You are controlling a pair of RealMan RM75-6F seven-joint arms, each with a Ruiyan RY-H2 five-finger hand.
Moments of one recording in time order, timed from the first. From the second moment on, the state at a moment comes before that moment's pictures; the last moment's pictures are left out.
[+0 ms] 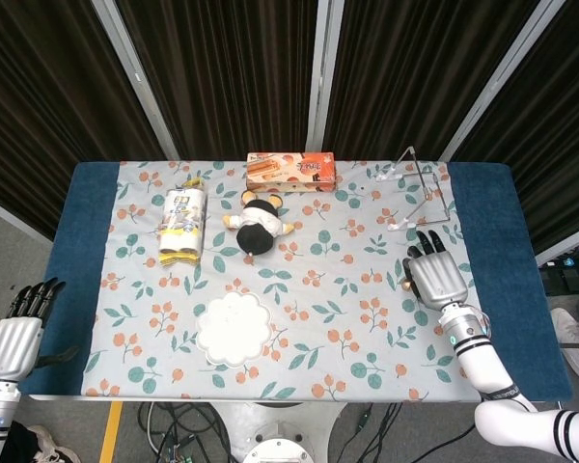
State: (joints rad) left arm -0.10 -1.24 -0.01 -1.42 1.51 1.44 -0.13; right arm 0.66 -1.24 0.08 -1.74 -0.95 1.07 -0.66
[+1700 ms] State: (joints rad) left arm -0.09 -1.23 -0.01 -1.45 1.51 1.47 -0.10; right arm 0.56 -1.16 -0.01 -1.78 -1.13 1.22 -0.50
